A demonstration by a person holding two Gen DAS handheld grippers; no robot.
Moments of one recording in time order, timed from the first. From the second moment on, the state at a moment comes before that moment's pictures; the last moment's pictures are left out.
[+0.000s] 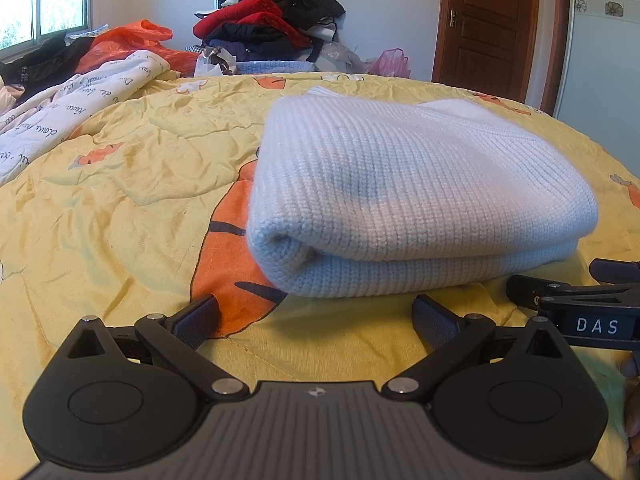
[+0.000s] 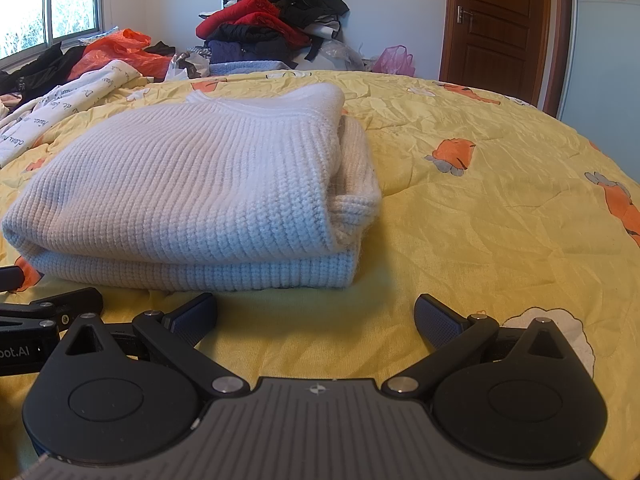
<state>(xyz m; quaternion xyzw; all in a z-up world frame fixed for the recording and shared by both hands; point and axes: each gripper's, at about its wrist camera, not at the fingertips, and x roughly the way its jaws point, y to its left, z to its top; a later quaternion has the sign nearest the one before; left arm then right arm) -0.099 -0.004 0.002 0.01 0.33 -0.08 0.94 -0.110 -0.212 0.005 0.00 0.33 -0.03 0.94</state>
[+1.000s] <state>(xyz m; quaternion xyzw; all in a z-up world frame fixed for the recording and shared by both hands) -0.098 -0.010 0.001 0.03 0.34 -0.08 0.94 -0.110 -0.211 0.005 0.00 0.33 -0.03 0.94</state>
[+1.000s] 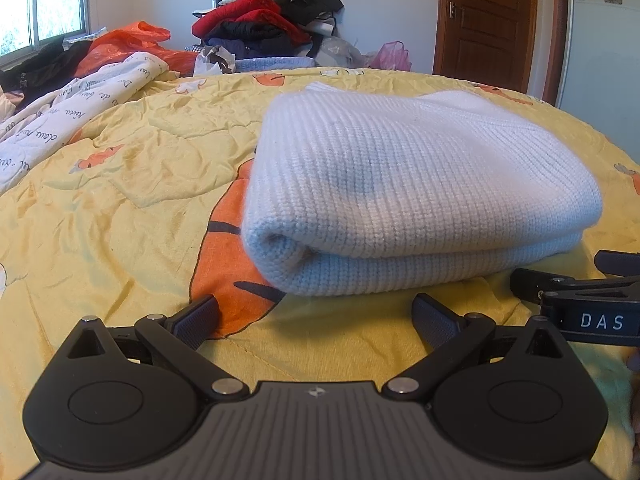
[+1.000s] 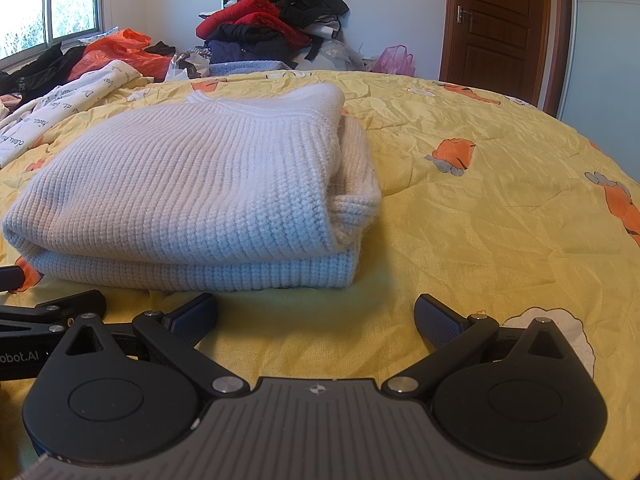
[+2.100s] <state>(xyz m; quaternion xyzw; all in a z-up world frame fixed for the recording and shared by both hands) -0.113 0.001 0.020 0.01 0.36 -0.07 0.93 -0.128 -0.207 0.025 0.00 0.33 -0.04 0.94</state>
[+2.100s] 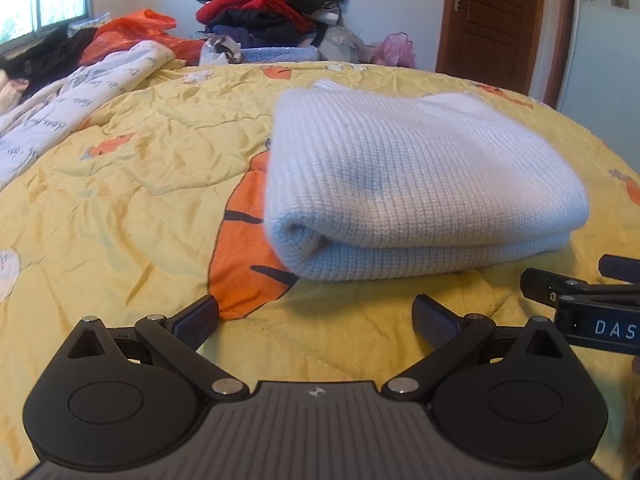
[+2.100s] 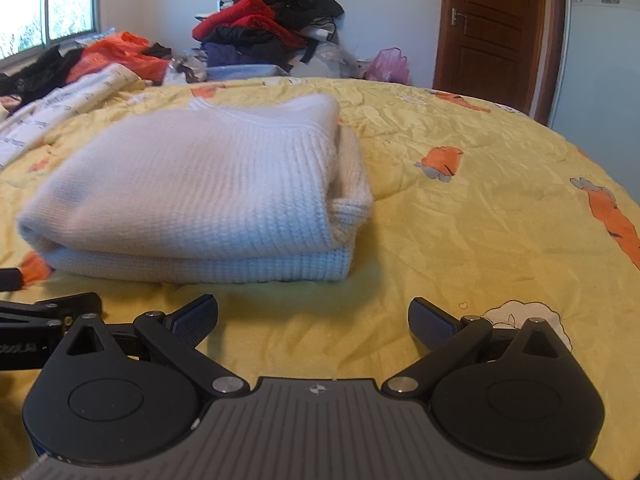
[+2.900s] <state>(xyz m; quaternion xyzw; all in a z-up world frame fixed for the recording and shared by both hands) -0.142 0.014 0.056 -0.02 0.31 -0.06 0.95 -0.143 -0.199 0.048 0.01 0.33 -0.01 0.95</state>
